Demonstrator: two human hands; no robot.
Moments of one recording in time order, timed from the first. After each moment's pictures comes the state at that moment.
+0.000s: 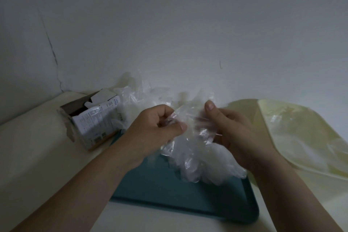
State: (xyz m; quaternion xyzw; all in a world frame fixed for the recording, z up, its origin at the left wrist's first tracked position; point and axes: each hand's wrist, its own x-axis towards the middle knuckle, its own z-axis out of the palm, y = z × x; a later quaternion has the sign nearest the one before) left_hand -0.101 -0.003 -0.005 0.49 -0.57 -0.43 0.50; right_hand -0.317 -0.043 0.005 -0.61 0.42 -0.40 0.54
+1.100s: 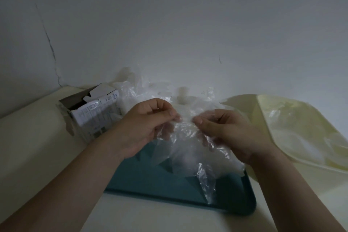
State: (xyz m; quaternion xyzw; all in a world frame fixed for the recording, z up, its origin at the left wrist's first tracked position) left_hand -0.087 -0.008 -0.006 0.43 -0.48 -0.56 0.52; right_hand -0.323 -0.050 -0.003 -0.67 0.39 -0.34 0.54
